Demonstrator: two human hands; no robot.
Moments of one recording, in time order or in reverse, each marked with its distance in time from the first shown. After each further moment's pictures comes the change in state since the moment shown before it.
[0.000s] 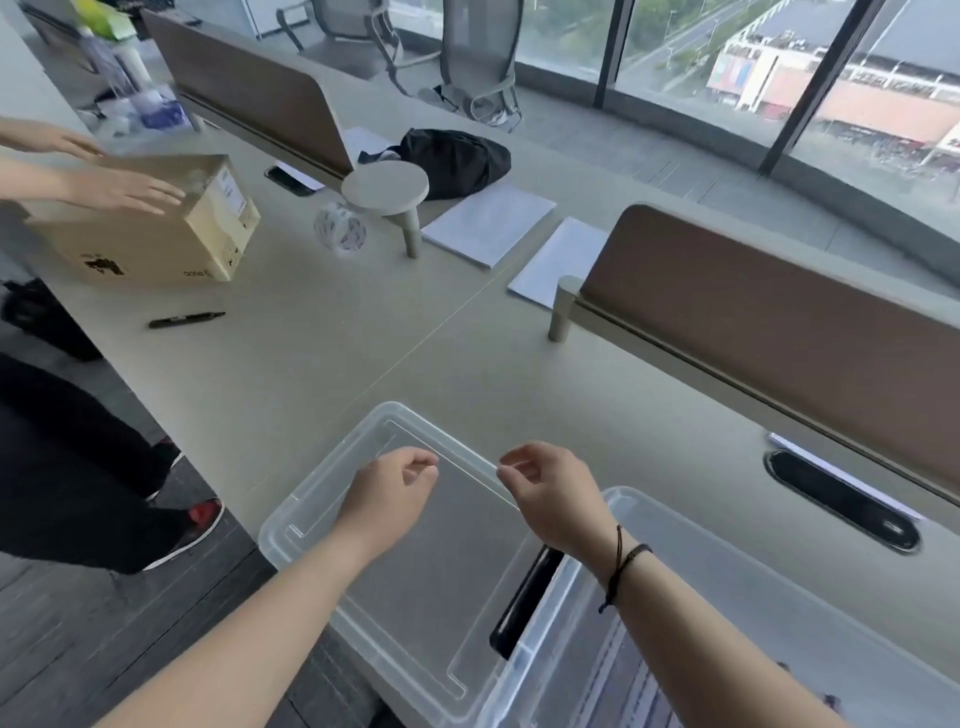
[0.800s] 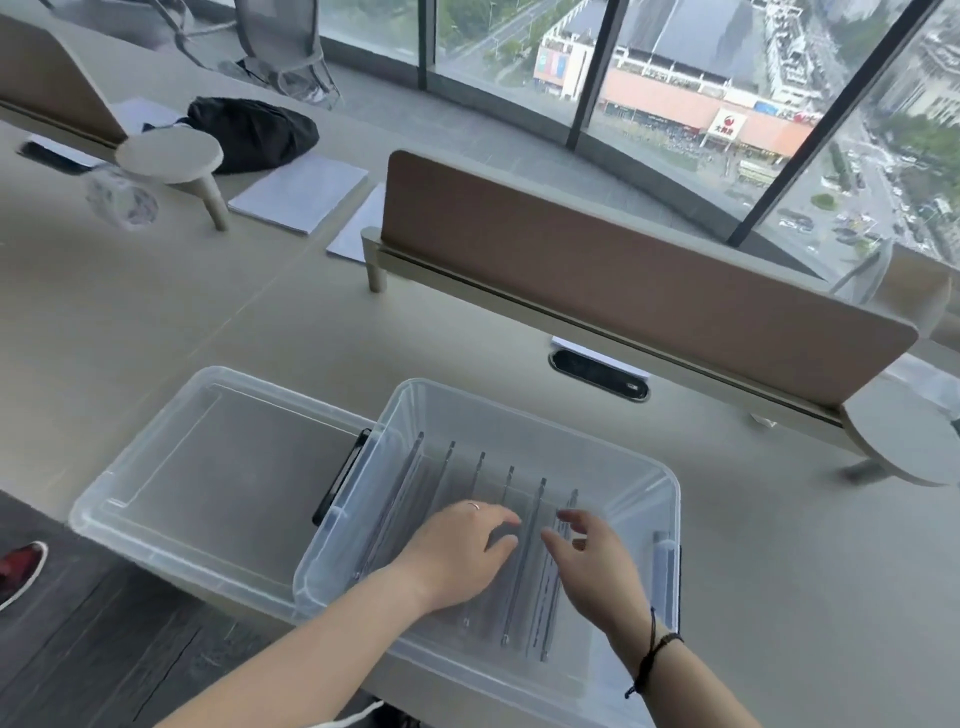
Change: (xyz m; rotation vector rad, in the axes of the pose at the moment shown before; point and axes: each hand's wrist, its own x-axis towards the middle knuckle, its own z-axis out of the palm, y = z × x) left_hand -0.189 0.108 0.187 0.311 -0.609 0.575; right_hand -0.251 0.176 -0.077 0.071 0.314 0.493
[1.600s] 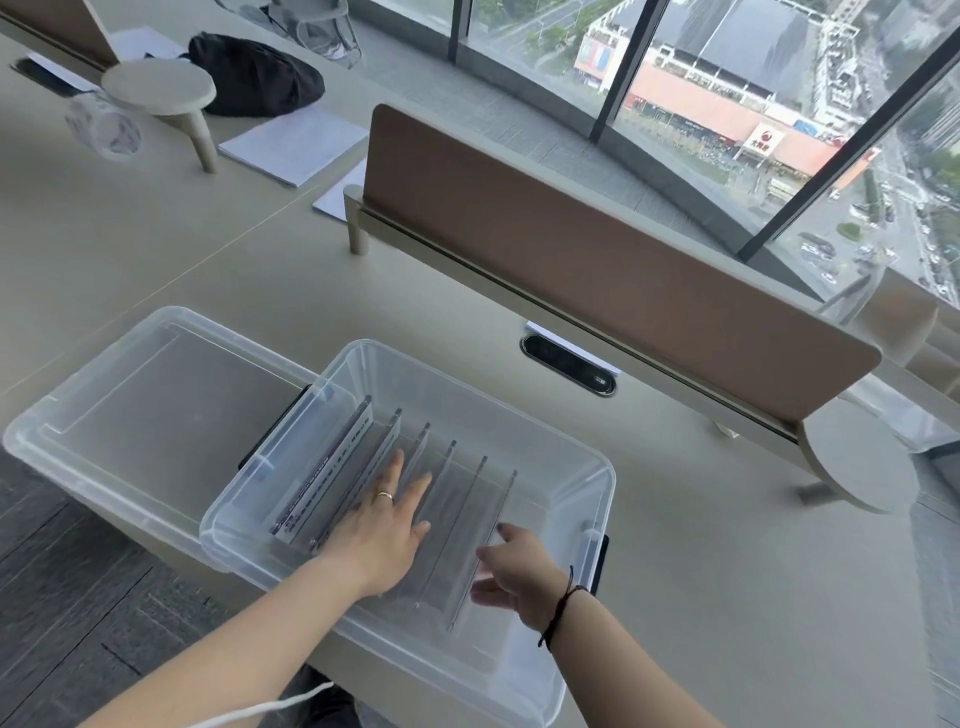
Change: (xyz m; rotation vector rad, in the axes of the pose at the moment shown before) left_hand 0.008 -0.008 0.056 0.180 -0.047 -0.348; right_hand 0.033 0.039 0.003 0.290 -0.447 0.386
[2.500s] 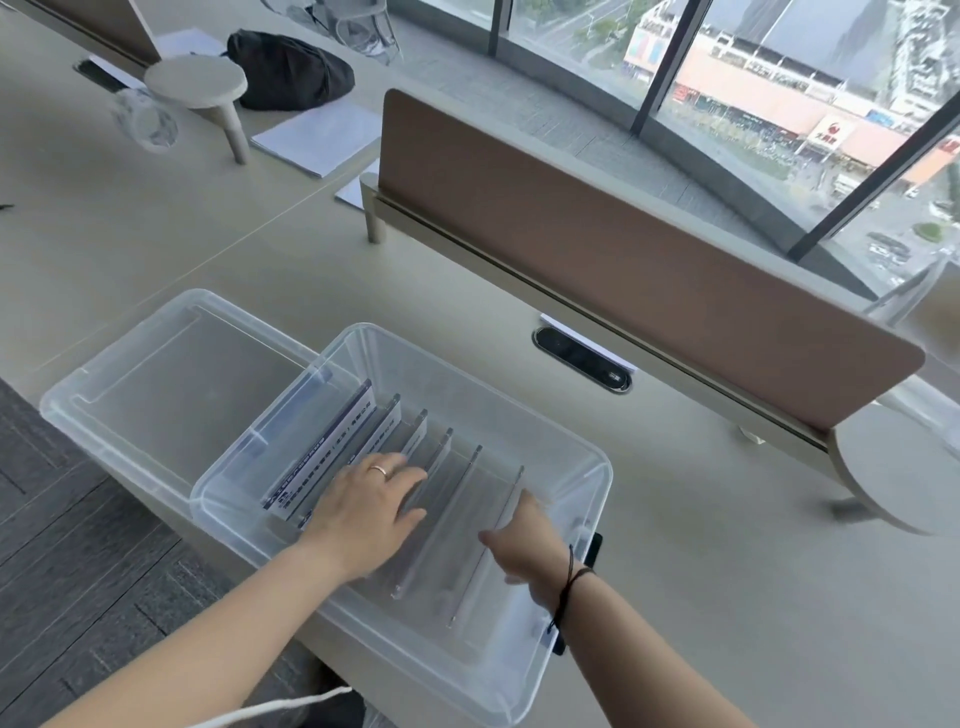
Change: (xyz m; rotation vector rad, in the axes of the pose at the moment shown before) left_hand -0.011 0.012 -0.003 0.109 0.308 0.061; right_hand -0.003 -0.012 -0.034 -0.382 0.077 -0.164
